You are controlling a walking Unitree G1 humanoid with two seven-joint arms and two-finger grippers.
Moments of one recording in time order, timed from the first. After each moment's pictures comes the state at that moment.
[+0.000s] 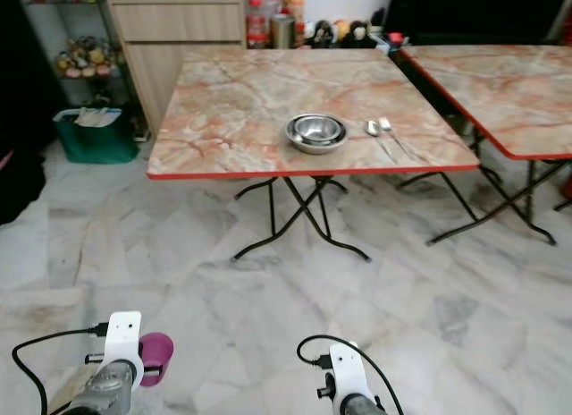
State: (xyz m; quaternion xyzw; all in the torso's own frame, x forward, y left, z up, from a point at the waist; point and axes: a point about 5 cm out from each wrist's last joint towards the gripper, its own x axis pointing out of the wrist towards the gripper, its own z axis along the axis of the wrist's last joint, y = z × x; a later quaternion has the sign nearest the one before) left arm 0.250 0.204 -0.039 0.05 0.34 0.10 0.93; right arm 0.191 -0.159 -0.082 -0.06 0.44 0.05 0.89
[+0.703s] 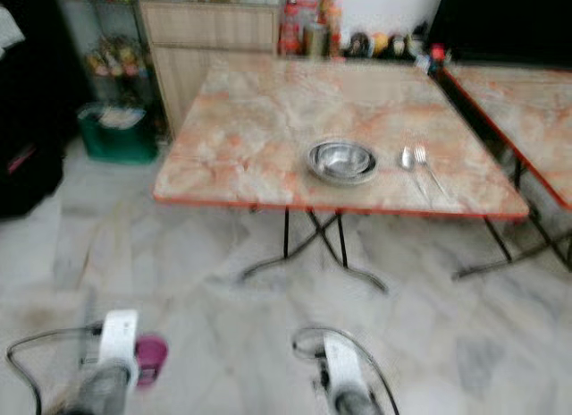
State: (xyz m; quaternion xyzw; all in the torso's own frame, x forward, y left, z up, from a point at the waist) left arm 0.245 0.212 -0.042 0.06 0.35 0.11 0.93; right arm 0.201 -0.152 -0.077 -0.05 0.43 0.05 0.90
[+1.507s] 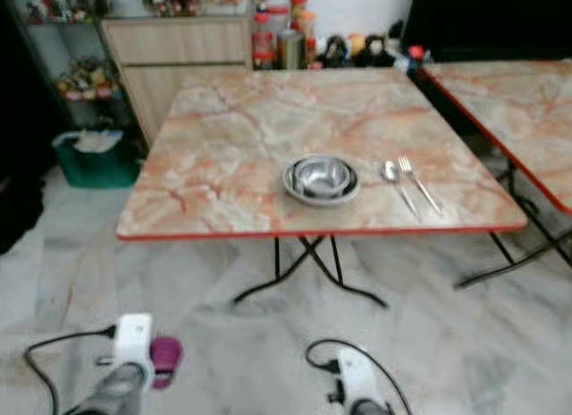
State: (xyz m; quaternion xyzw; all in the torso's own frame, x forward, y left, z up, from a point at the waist) left arm 0.241 0.191 -0.048 0.04 0.36 0.09 0.93; right arm 0.189 -0.175 -0.082 -0.06 0.45 0.03 0.89
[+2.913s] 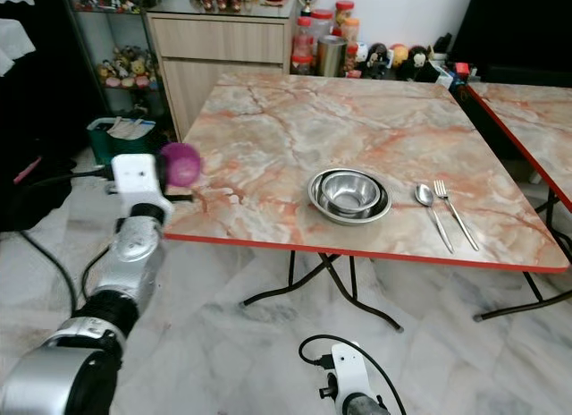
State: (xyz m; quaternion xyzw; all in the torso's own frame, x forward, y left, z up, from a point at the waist) left arm 0.375 0.133 0.148 -0.03 -0.09 -0.01 1.00; right arm 0.192 -0.163 -0.082 -0.06 0.44 0.04 0.89
